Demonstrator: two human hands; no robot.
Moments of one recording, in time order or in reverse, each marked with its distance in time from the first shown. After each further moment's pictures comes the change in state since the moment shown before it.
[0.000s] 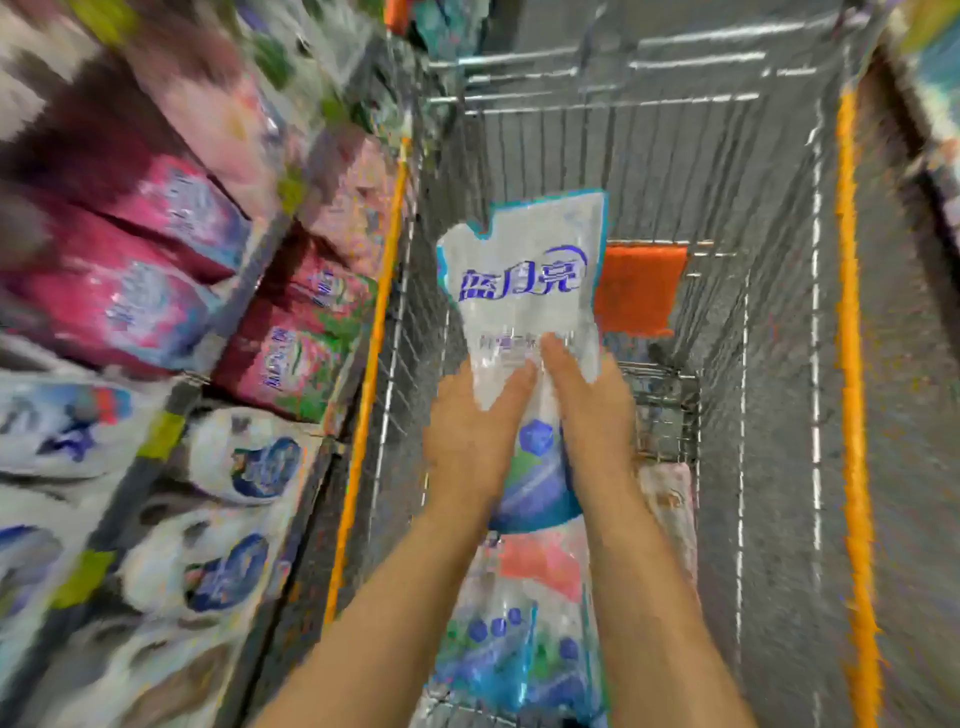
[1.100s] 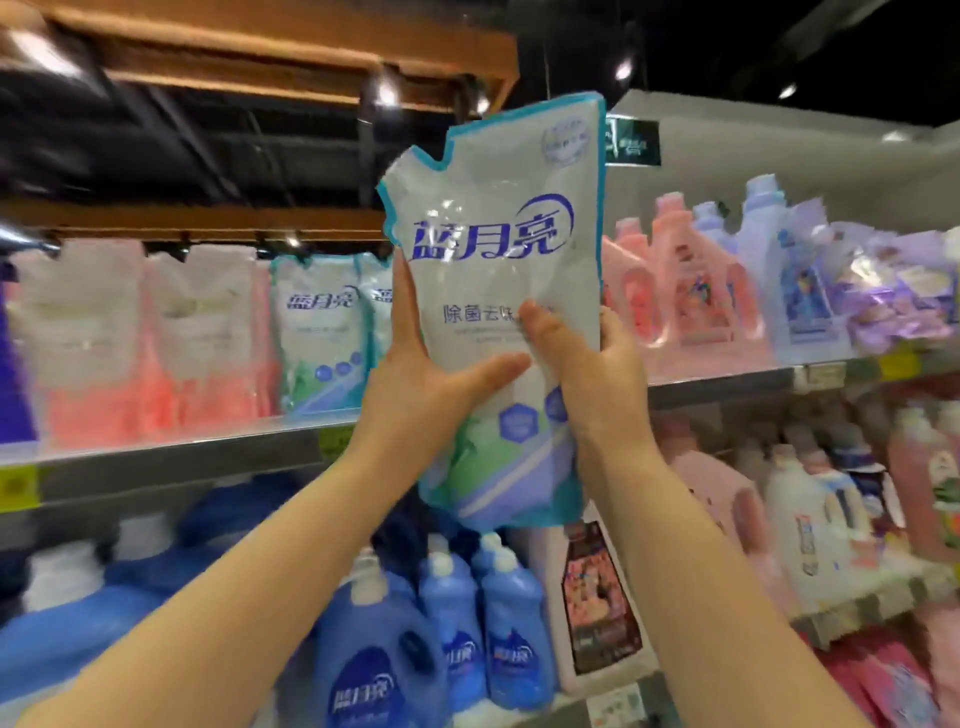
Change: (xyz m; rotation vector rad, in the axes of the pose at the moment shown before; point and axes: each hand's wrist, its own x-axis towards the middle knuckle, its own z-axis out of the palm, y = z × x) left_hand -0.326 0.195 -0.742 0.300 1.138 0.800; right_hand -0.589 -0.311 0.476 0.544 -1.239 -0.608
